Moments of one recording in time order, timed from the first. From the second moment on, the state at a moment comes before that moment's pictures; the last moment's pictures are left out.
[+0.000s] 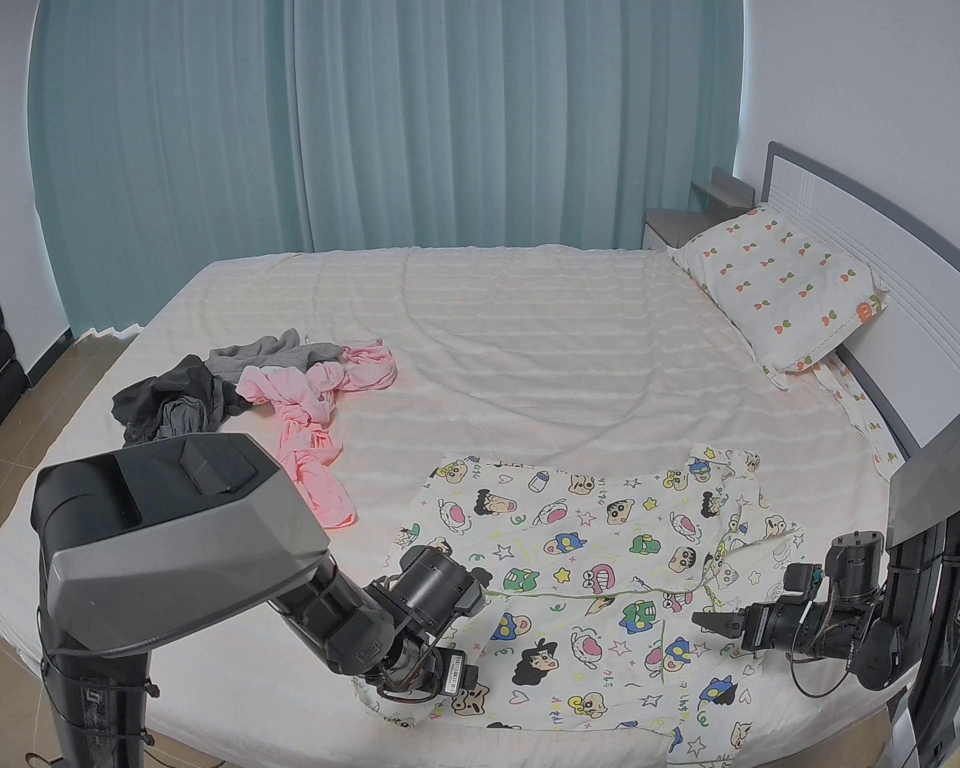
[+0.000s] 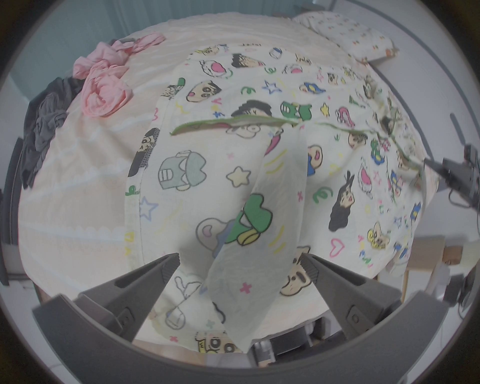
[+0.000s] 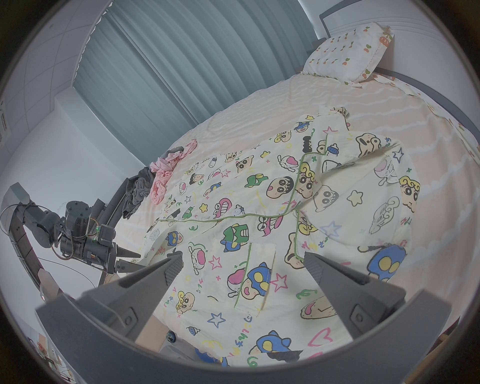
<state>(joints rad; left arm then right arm) -0.70 2.28 -0.92 -0.13 0.10 -0.55 0.10 2.24 -0.02 -1.55 0.36 0.30</state>
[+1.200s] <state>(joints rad) -0.81 2.23 -0.85 -0.20 0.24 -1.20 0.10 2.24 -0.02 -1.55 0.36 0.30</state>
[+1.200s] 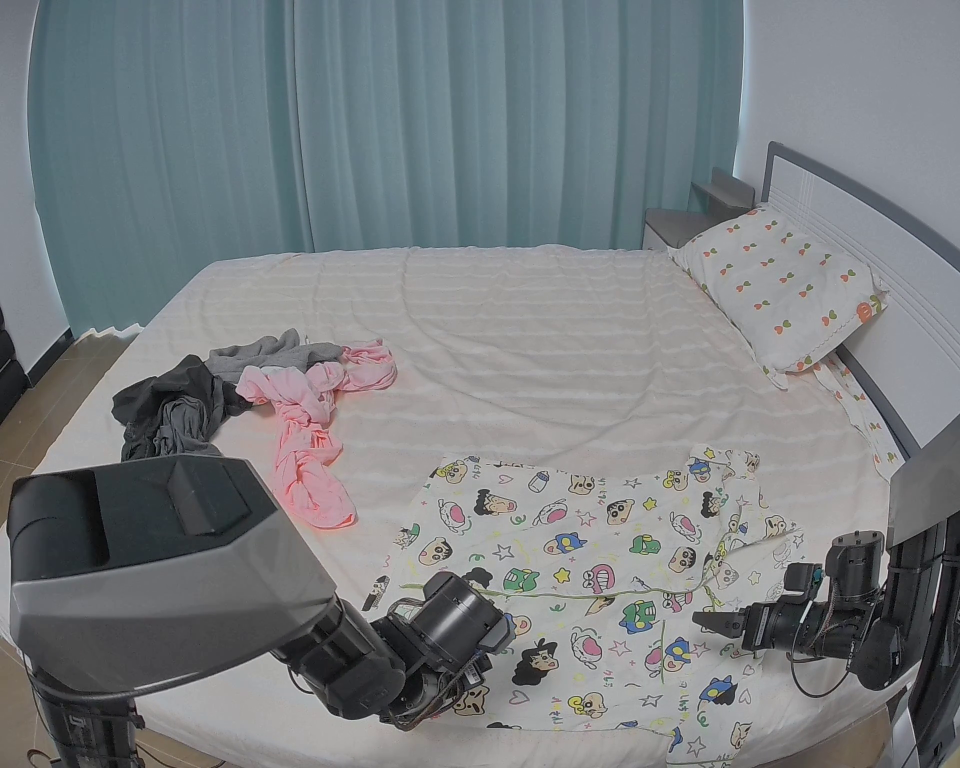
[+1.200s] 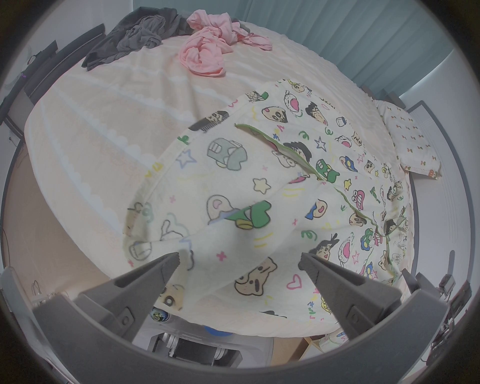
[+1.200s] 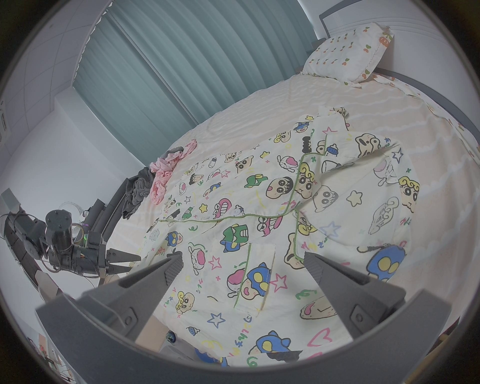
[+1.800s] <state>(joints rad) -0.82 2.25 -0.85 -0.20 0.26 -1.23 0.10 2.23 -0.02 -1.55 0.36 0.30</state>
